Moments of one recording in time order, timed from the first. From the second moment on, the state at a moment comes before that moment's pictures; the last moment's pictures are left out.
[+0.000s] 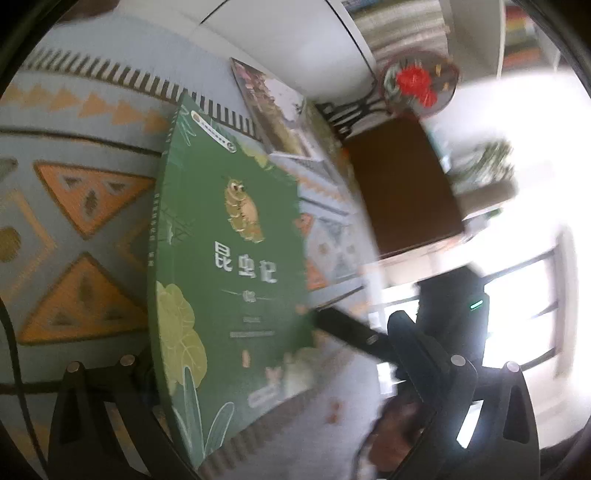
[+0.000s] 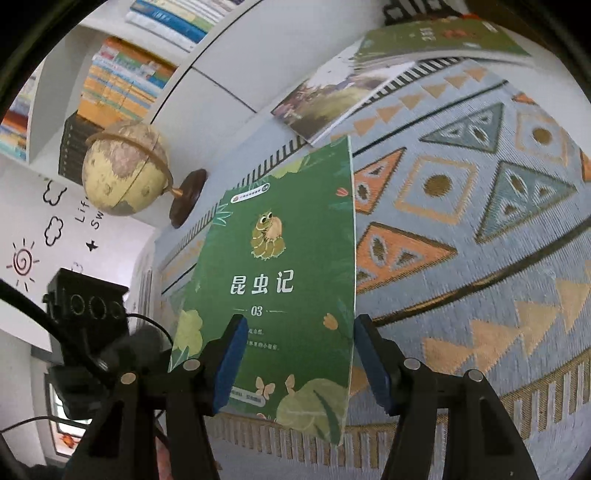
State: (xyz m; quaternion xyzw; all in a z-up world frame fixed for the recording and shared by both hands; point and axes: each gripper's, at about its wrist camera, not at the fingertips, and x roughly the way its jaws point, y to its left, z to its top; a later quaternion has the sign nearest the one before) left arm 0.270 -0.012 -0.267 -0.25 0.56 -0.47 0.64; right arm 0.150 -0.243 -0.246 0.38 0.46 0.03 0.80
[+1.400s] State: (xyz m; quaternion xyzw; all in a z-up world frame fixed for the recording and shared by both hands) left arm 0.218 -0.055 -0.213 0.02 0.49 -0.43 0.75; right arm 0.167 -0.239 -0.206 0.27 0.45 0.13 0.84
